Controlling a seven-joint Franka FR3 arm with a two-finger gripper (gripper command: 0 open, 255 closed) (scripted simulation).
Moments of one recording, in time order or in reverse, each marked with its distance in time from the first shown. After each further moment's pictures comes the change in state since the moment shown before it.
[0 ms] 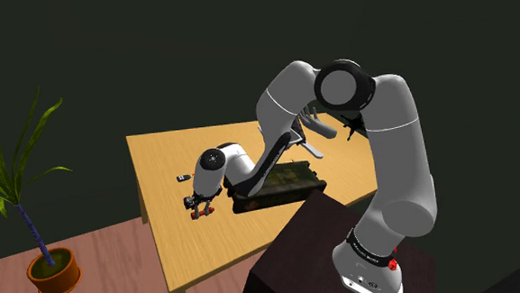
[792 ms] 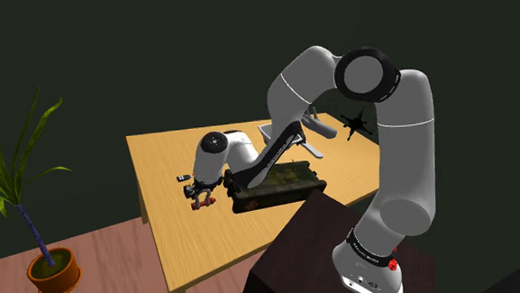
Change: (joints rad) arm -0.059 -0.140 0.075 -0.073 0.141 -0.046 -0.138
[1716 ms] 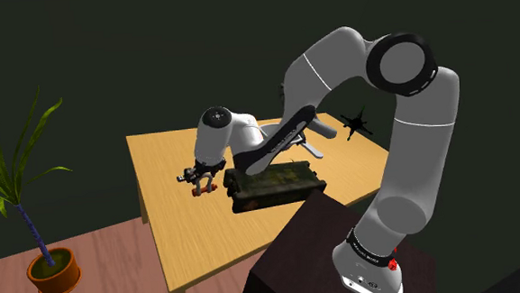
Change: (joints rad) arm -0.079 -0.181 0.106 -0.064 0.215 -0.072 -0.196
